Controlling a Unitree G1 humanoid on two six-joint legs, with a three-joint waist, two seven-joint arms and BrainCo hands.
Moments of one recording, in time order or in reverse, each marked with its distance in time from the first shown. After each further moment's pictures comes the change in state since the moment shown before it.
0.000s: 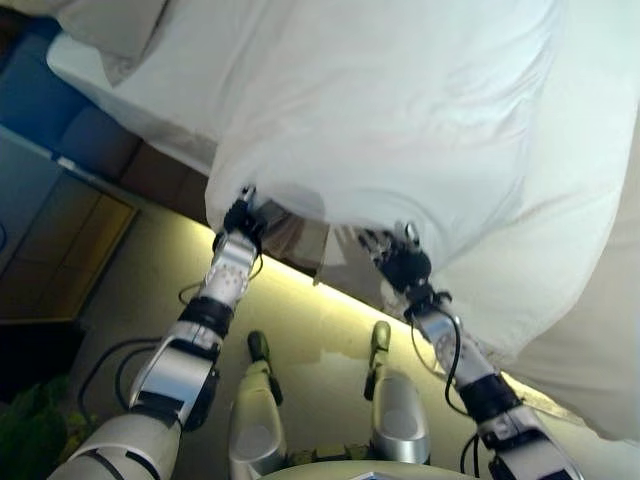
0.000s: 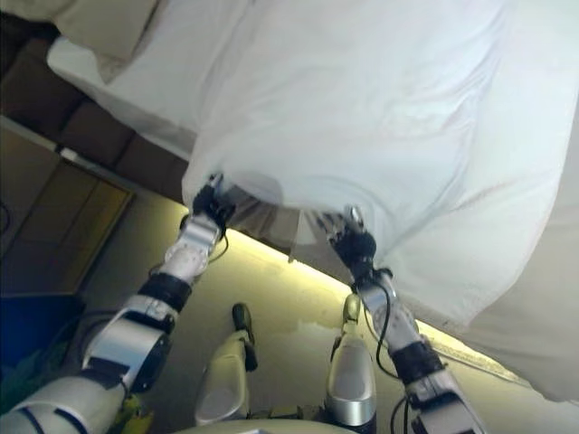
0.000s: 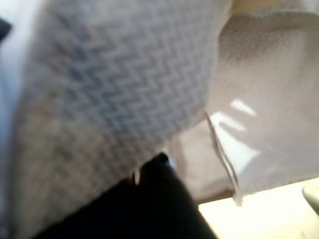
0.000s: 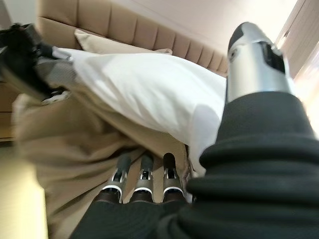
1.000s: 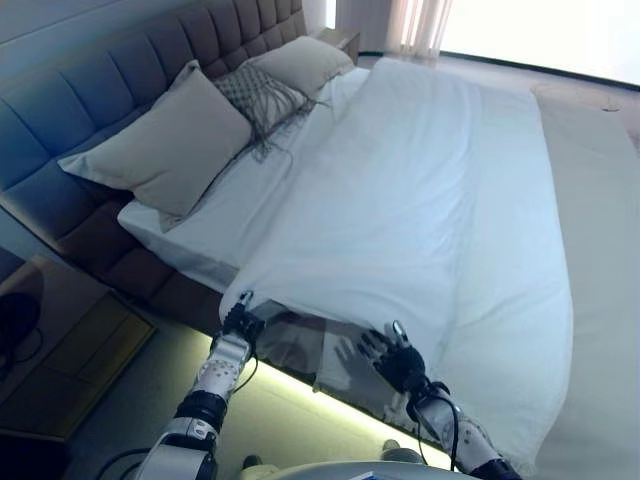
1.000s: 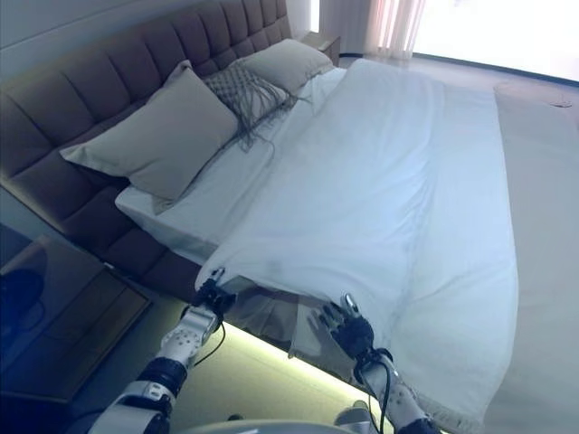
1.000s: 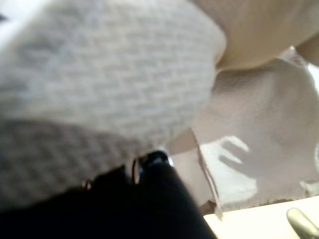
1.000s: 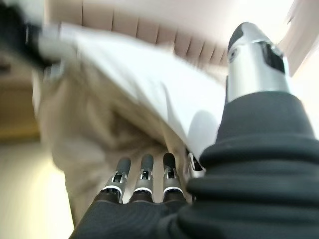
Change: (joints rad) left arm 0.399 -0.089 0.138 -0.014 0.086 0.144 -0.067; right arm 0.349 0.049 -0.017 0.098 -0.121 0.114 -0.160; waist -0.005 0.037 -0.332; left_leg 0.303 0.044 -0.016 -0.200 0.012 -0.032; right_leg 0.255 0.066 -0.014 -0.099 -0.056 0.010
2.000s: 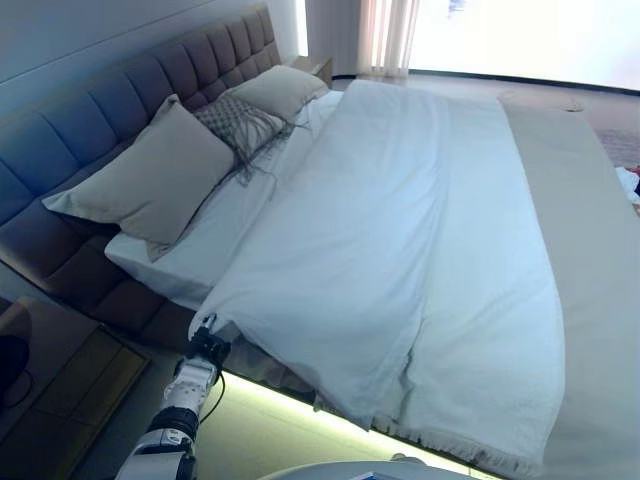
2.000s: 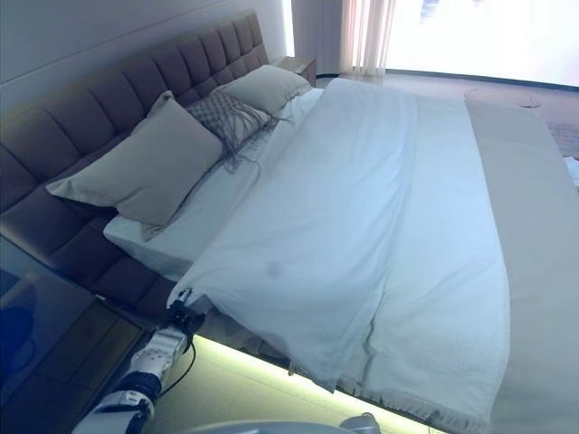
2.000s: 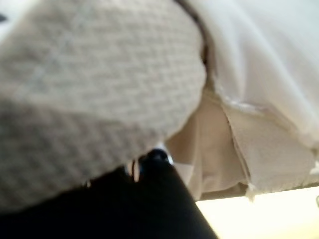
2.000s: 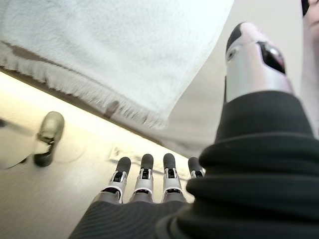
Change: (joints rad) left arm 0.026 0.076 0.203 0.155 0.113 0.029 -0.169; right arm 0.078 -0.231 -0.752 0.899 -0.133 -0.099 0.198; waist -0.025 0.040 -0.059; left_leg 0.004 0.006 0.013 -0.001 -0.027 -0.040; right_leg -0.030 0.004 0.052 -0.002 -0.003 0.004
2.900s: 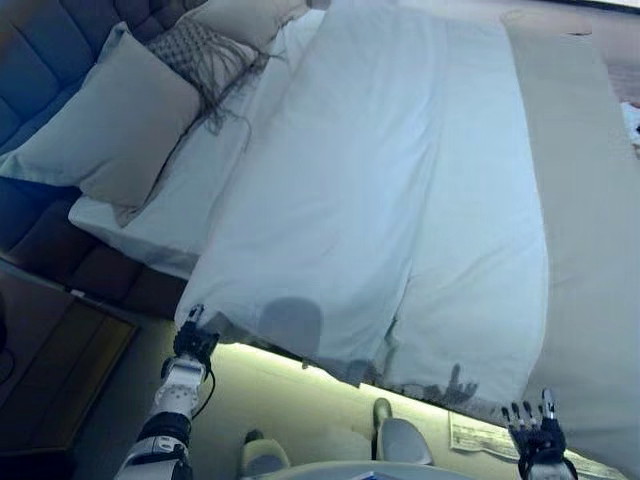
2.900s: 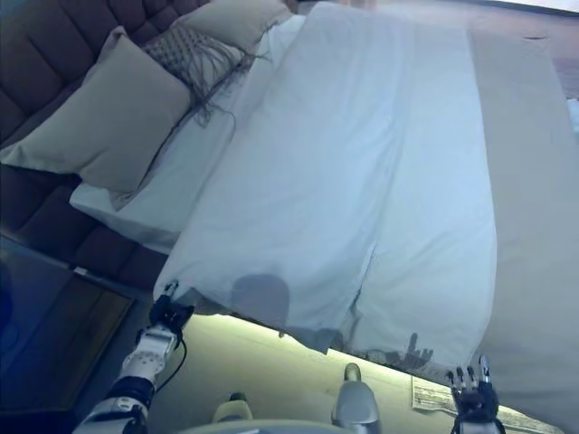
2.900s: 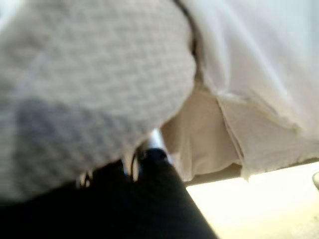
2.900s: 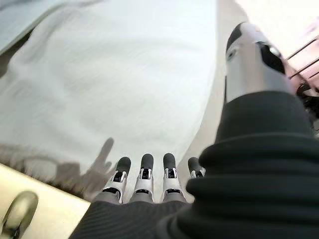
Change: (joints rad) left arm 0.043 0.013 0.068 -0.019 0.017 -0.057 -0.089; right arm -0.171 0.099 0.112 -0.222 0.116 -0.057 0.101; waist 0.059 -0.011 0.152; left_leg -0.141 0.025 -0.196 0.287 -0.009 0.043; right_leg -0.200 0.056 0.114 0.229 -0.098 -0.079
